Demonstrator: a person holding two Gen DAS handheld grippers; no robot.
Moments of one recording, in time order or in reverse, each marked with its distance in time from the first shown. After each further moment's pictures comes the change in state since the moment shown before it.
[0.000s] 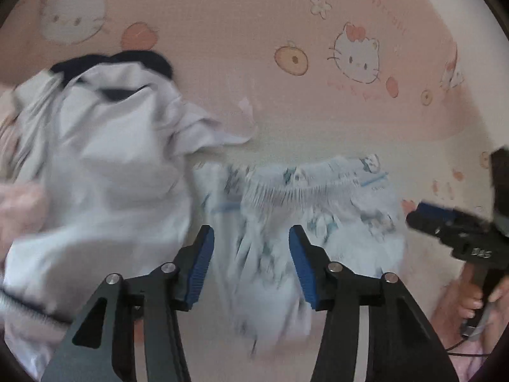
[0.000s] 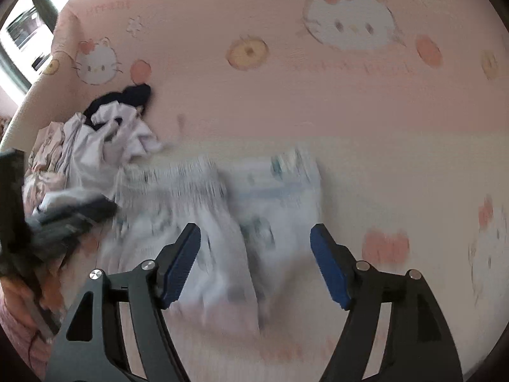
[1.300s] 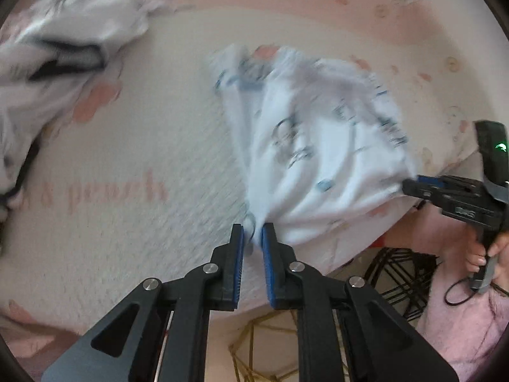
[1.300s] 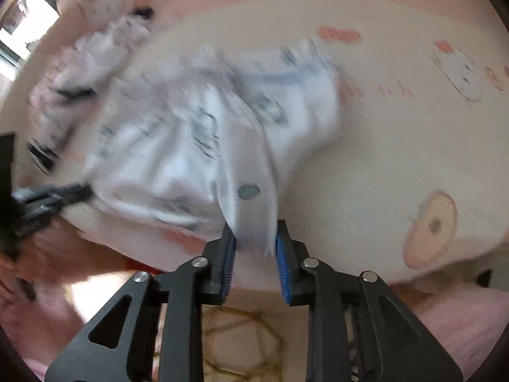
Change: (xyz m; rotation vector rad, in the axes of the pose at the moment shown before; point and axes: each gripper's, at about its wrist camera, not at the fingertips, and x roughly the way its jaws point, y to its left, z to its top) left arm 0.004 -0.038 -0.157 0.115 0.224 -0.057; right arm -0.041 -0.053 -0.190 0.003 0.173 -0.015
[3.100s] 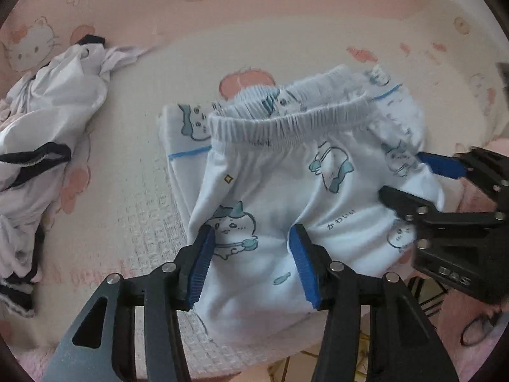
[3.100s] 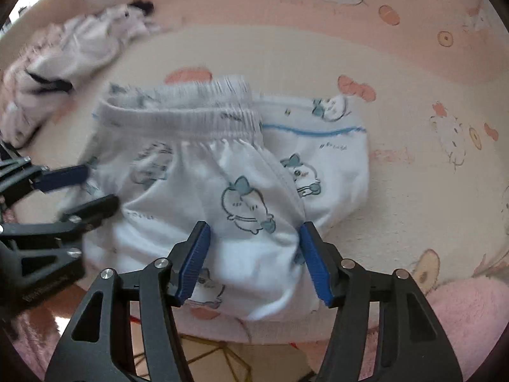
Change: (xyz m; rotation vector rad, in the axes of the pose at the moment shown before) left arm 0.049 -0.048 0.067 0.183 -0.061 0.226; right arm 0.022 0.075 0.043 -0.135 -0.096 -0.250
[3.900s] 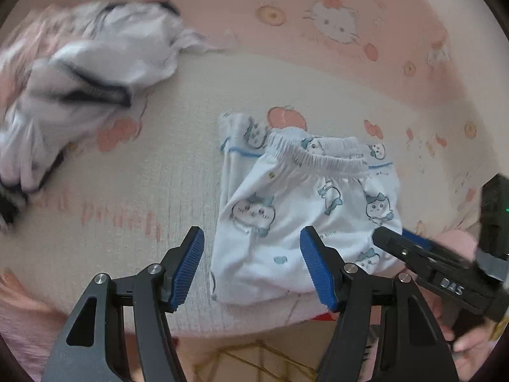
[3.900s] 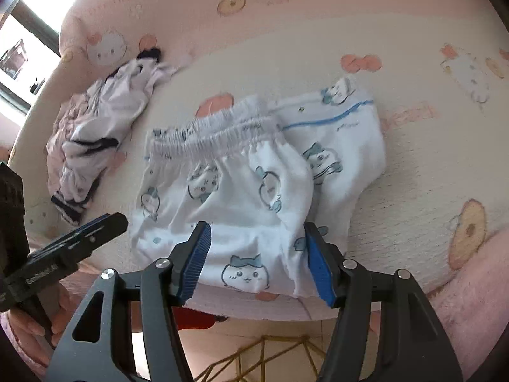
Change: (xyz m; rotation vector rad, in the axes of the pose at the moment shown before) left arm -0.036 0.043 -0.015 -0.358 -0.108 -0.129; right arm -0.030 -0.018 -0.017 0.287 -0.045 0.311
